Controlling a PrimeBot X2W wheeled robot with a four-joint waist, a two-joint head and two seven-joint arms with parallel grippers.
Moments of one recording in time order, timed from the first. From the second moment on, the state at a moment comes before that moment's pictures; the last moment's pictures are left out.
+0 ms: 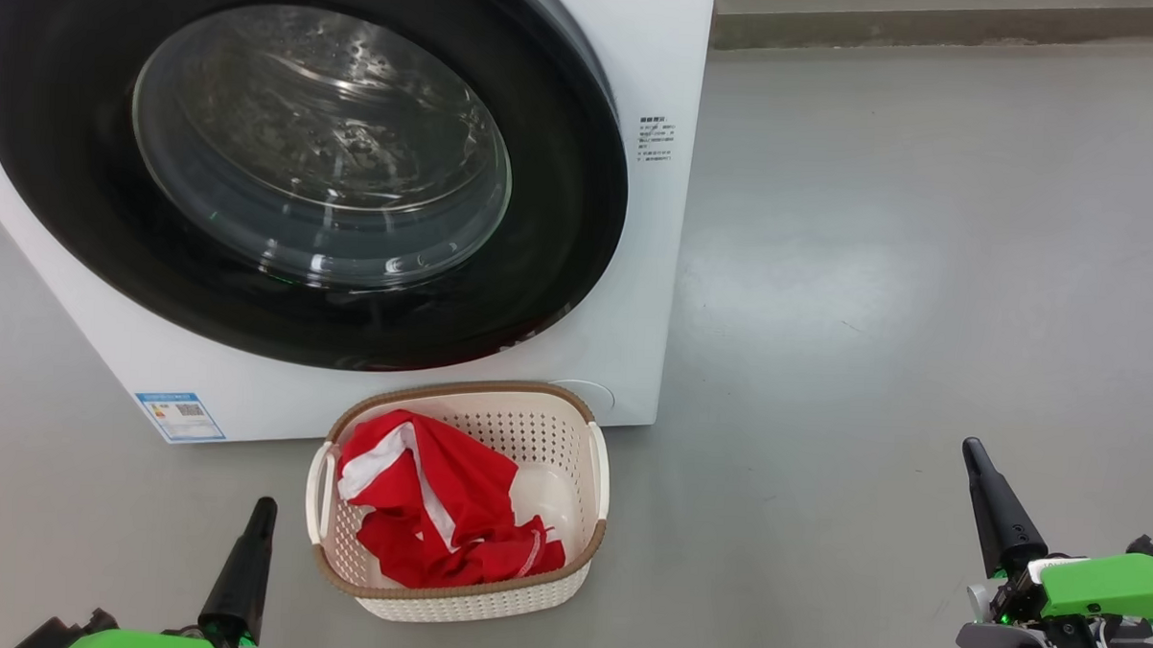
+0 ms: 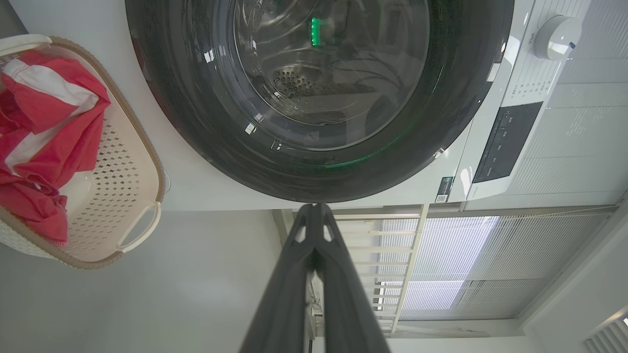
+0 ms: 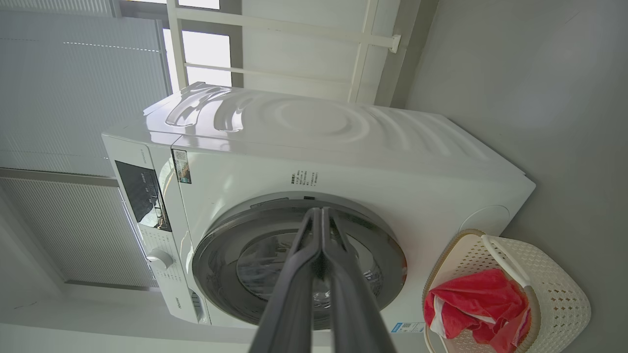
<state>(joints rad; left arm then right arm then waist) -0.07 0.03 0.08 0.27 -1.60 -0.12 0.11 -0.07 -0.03 -0.13 0.27 1.60 0.13 0.11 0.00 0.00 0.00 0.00</state>
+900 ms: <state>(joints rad) -0.07 0.03 0.08 0.27 -1.60 -0.12 0.11 -0.07 -0.03 -0.13 0.27 1.60 0.13 0.11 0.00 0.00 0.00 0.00</state>
